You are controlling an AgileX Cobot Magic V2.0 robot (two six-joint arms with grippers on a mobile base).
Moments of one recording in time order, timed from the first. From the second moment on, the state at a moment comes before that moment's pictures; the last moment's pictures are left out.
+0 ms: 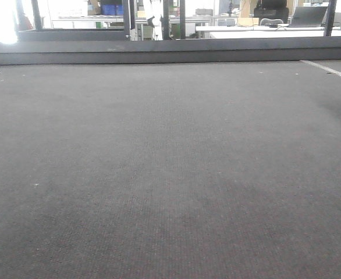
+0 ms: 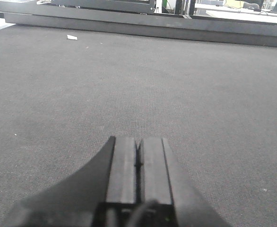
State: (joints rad) left arm -0.03 -0.01 0.03 -0.09 0.11 0.02; right arm -0.01 0.60 -0.60 -0.09 0.21 0.07
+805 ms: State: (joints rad) left arm -0.03 -0.01 0.03 -0.09 0.11 0.02; right arm -0.01 0.13 -0.48 -0.09 0.22 0.06
